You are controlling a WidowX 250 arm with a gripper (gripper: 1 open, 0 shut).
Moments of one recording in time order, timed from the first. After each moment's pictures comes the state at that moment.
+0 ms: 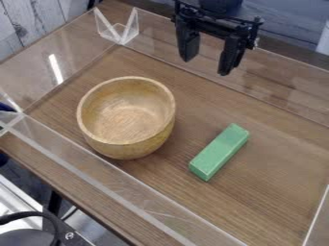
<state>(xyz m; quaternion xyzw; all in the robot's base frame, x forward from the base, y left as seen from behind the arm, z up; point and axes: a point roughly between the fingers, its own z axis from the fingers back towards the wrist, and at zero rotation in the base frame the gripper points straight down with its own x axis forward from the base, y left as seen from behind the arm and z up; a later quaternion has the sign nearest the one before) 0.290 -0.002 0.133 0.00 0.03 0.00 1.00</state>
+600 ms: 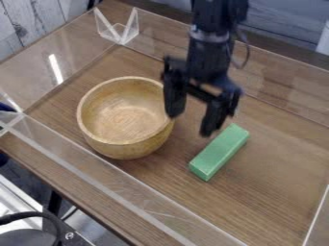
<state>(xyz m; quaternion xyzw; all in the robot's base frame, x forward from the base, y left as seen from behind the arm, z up) 0.245 -0.027 0.073 0.00 0.09 -0.07 0.99</state>
